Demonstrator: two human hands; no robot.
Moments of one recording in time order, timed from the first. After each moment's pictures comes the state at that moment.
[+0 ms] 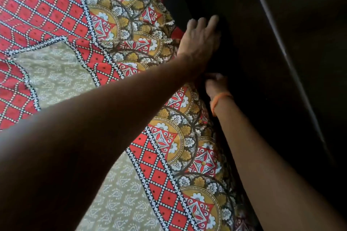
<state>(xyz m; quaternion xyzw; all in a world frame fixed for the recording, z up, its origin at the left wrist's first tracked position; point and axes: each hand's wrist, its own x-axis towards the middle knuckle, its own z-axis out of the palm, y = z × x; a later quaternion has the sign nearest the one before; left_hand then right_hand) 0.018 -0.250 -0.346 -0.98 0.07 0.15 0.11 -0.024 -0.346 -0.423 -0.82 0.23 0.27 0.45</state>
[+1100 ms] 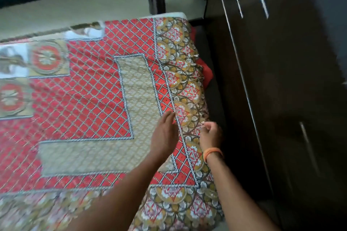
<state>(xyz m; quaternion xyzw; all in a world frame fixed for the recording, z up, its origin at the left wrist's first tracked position) -0.290 -0.280 -0.220 -0.88 -0.31 0.04 -0.35 -0.208 -0.400 -0.242 -0.87 0.15 0.28 0.37</state>
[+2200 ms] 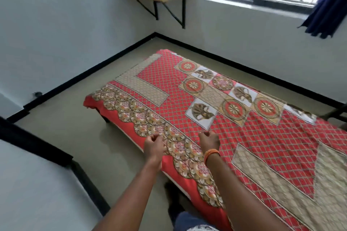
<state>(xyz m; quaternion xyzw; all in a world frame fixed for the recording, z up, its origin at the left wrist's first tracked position) -1.034 -0.028 0.028 -0.26 -0.71 -0.43 -0.50 -0.865 -0.026 0.028 -0.78 -0.27 0.42 0.38</state>
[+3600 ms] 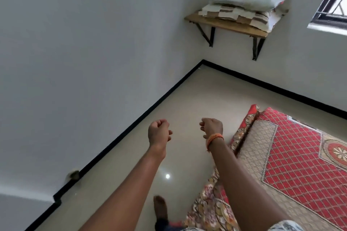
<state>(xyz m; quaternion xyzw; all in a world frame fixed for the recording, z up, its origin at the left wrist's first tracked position) -1.741 0.903 0.096 -0.30 -0.66 -0.46 -0.51 -1.577 0.937 0.046 -0.71 -0.18 0.48 0.48</state>
